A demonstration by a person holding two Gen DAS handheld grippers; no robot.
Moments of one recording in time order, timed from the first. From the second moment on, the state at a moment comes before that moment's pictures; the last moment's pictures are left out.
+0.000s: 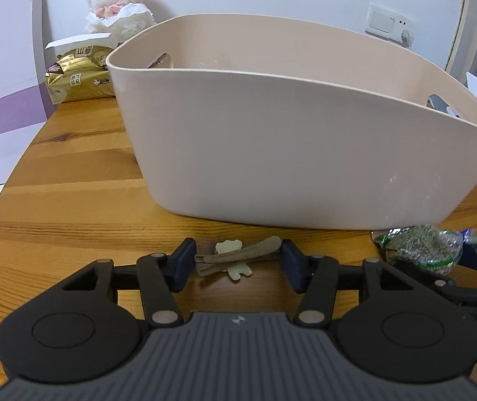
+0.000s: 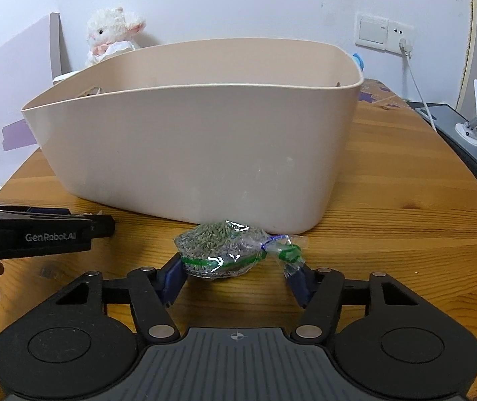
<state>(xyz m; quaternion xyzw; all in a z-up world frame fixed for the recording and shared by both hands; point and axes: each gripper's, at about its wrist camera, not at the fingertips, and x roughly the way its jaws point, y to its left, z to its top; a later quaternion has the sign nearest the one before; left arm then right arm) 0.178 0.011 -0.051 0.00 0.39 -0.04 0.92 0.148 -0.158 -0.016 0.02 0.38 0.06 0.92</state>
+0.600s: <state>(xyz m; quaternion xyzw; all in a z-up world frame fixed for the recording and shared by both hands) 0.141 0.015 -0.036 0.02 0.38 -0.05 0.92 0.119 -0.175 0.001 0.02 0.36 0.07 0.93</state>
